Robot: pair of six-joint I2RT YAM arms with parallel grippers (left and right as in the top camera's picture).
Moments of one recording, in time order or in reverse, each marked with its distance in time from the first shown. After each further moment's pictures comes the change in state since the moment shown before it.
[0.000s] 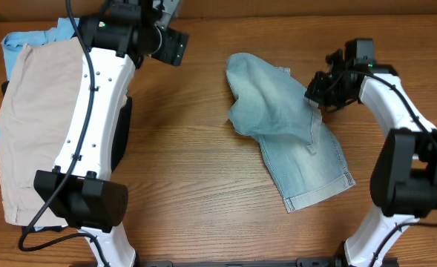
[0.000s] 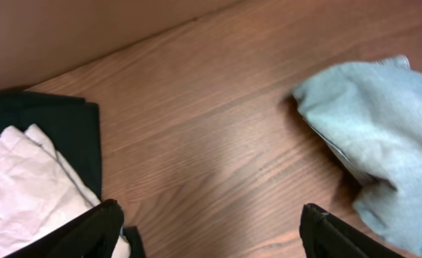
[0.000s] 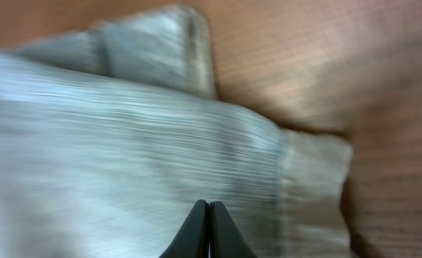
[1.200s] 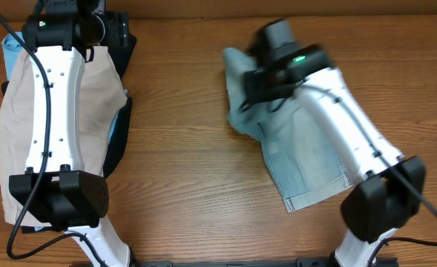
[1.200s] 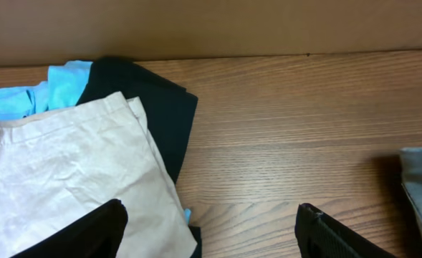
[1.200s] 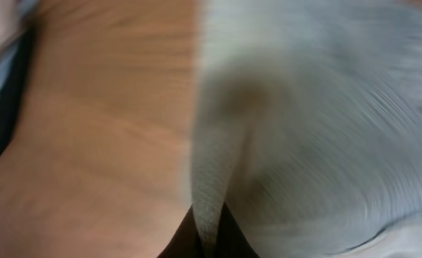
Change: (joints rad) left arm 0.230 0.006 0.001 0.085 0.001 -0.118; right arm 0.510 -0.069 0.295 -0.336 0.271 -0.027
